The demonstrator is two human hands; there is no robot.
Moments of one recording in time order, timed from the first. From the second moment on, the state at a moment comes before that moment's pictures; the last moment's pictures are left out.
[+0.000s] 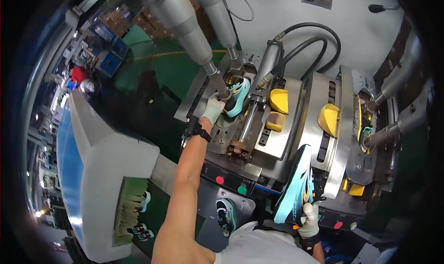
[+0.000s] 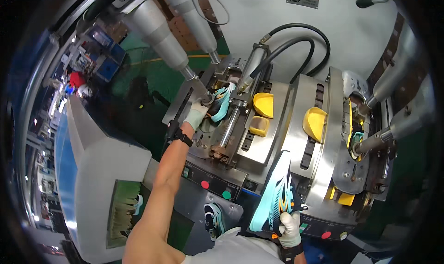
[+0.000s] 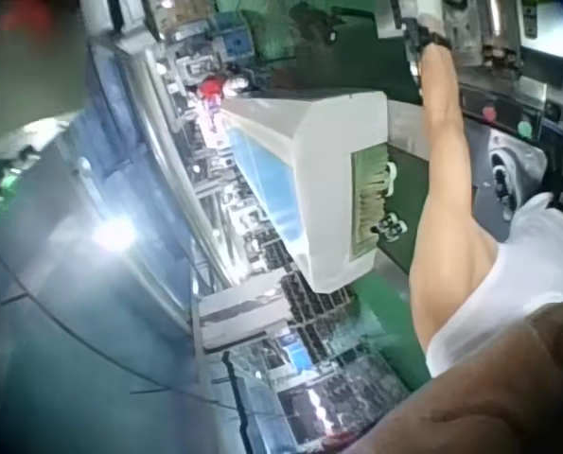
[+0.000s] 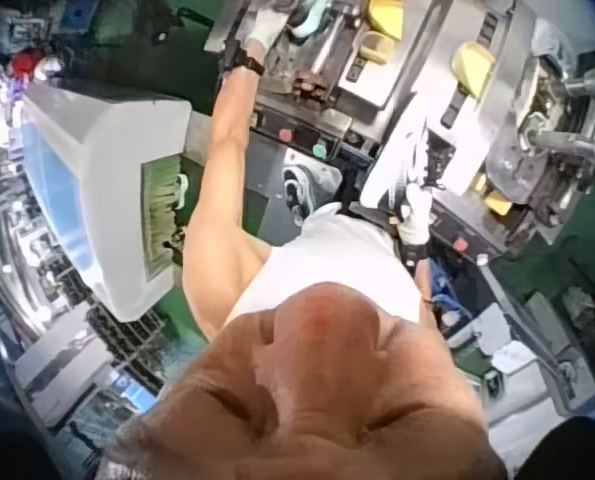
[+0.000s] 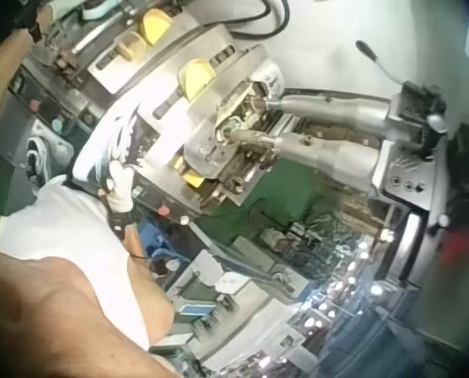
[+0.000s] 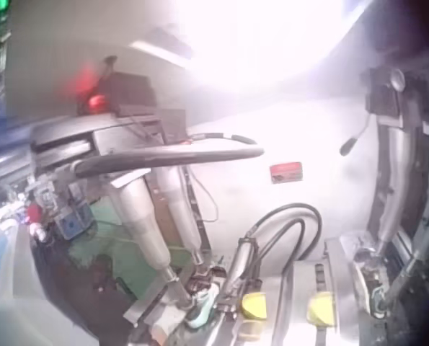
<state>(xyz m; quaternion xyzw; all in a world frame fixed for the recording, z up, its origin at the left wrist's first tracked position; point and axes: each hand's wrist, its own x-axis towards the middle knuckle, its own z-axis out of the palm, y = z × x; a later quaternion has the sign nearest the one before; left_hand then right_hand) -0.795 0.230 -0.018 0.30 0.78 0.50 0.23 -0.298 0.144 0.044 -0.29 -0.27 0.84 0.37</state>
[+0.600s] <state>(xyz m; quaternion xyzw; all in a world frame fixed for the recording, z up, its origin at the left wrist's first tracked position) -0.617 -0.148 0.024 0.10 0.74 0.63 0.22 -0.674 0.278 0.025 -0.39 -0.42 0.81 0.13</state>
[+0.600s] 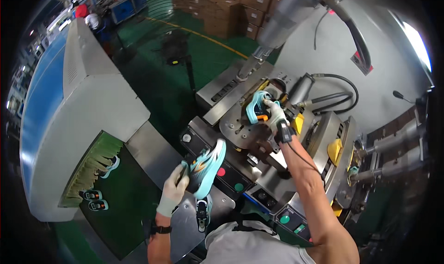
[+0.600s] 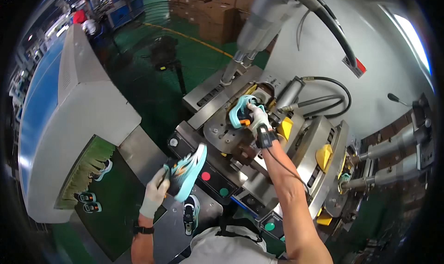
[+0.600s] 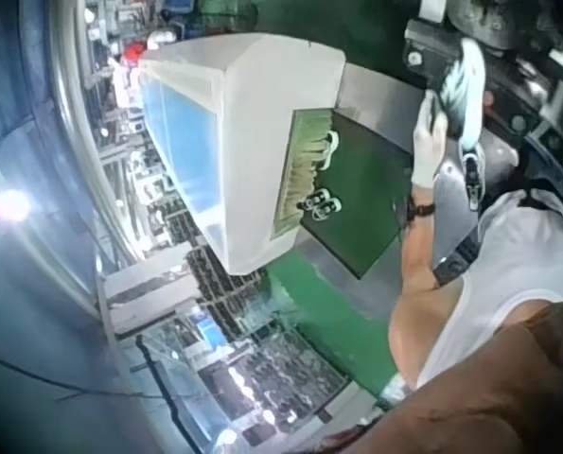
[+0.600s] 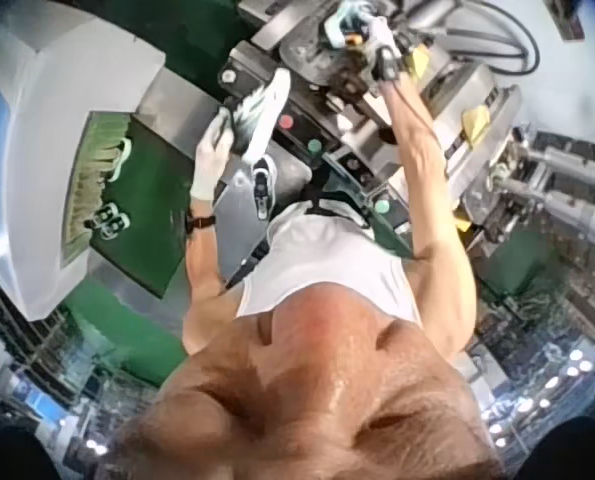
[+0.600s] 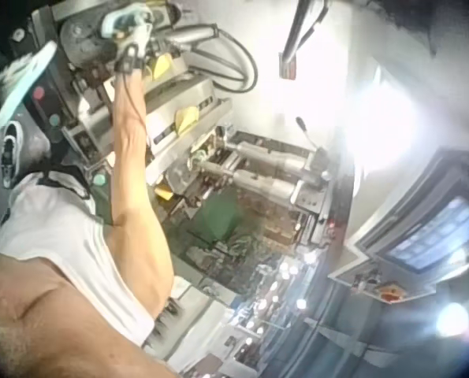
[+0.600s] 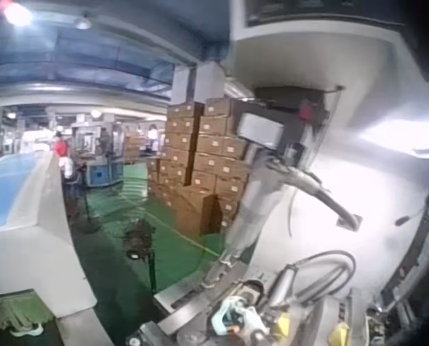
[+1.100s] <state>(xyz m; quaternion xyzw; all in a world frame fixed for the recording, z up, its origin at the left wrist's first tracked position) -0.427 -0.262 -0.136 -0.07 0.87 0.46 0.14 -0.758 0.392 -0.112 -0.33 -0.88 0.34 -0.05</state>
